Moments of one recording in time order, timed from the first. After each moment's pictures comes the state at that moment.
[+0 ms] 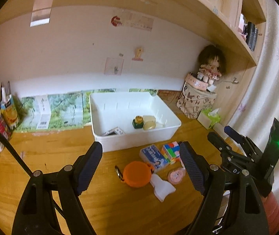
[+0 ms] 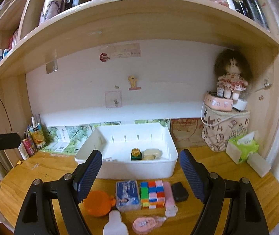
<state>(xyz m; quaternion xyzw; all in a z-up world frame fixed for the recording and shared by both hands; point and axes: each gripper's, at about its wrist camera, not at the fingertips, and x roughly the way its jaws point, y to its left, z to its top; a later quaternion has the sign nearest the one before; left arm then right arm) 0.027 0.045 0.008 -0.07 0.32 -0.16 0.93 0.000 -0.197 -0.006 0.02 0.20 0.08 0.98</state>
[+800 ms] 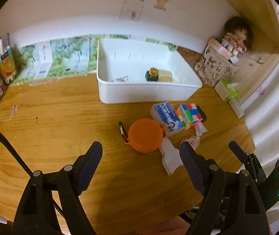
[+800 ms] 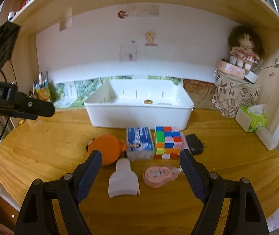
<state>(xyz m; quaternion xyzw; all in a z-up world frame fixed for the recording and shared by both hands) 0.054 0.034 -0.066 -0.09 0.47 -0.12 0.87 -0.032 -0.166 -0.080 -0.03 0.29 0.10 0.95</state>
